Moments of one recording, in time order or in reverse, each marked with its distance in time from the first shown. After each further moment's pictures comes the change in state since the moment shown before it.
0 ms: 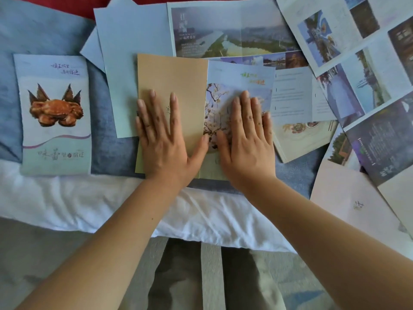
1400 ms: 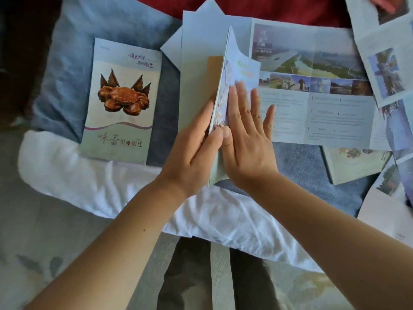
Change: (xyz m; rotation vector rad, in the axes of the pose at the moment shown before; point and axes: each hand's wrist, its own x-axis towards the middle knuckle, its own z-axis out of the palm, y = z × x) left_hand -0.005 -0.058 -0.076 -1.223 -0.136 0.073; right_hand 0.026 -0.105 0.003 0.159 -0.029 -0.274
